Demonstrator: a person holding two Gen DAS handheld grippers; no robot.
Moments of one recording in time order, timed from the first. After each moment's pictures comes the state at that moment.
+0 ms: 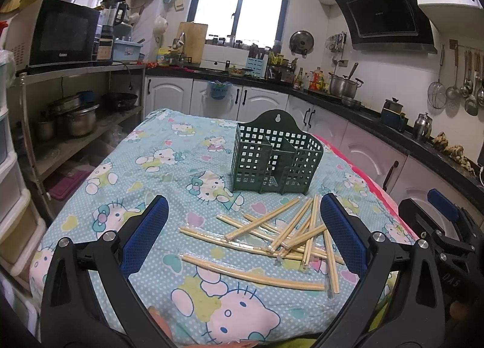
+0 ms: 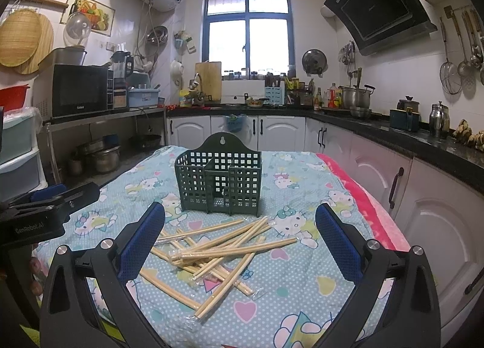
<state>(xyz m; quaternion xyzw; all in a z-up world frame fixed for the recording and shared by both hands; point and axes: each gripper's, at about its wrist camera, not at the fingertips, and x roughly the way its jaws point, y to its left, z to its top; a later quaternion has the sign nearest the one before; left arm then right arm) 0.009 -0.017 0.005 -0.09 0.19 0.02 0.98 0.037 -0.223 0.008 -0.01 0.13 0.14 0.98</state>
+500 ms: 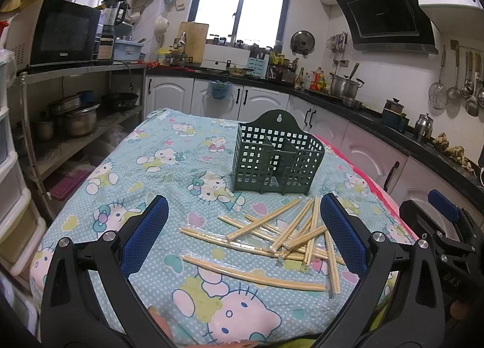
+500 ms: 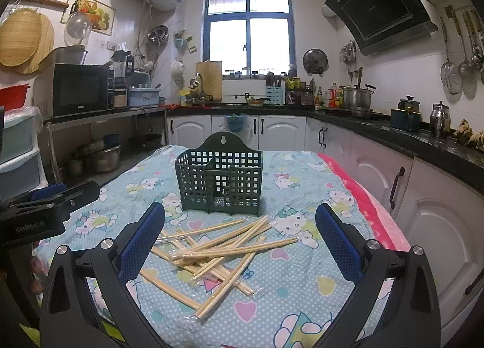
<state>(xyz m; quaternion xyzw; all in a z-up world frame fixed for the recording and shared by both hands) 0.006 -0.014 0.005 -0.09 0.19 0.01 0.98 0.036 -0.224 0.011 -0.01 0.13 0.14 0.98</state>
